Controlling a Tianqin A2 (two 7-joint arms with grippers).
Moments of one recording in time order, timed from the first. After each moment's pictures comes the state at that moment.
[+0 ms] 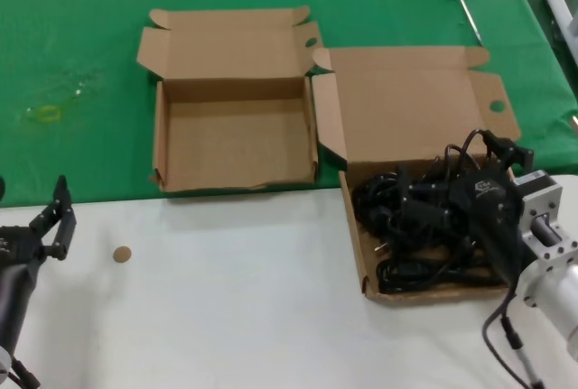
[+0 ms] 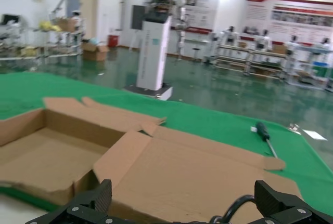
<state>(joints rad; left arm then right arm) 0.00 -0.30 1.60 -1.60 -1.80 0.00 0.00 0.03 0.46 -1.73 1.61 1.86 0.03 0.01</state>
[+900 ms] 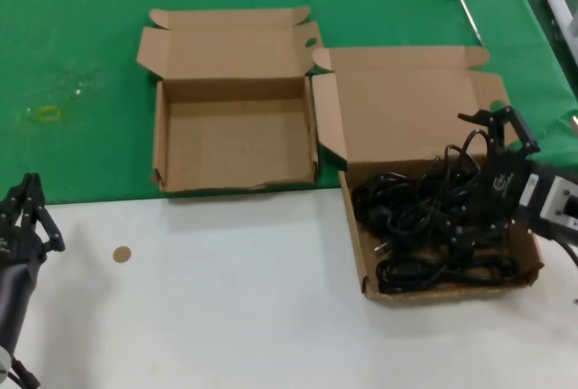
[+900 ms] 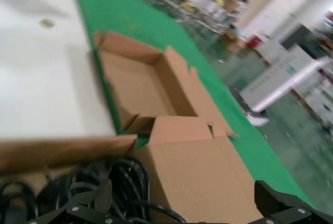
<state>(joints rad) 0.00 -0.30 1.60 -1.60 -1.80 0.00 0.00 0.21 0.78 -1.70 1.49 1.81 -0.56 -0.36</state>
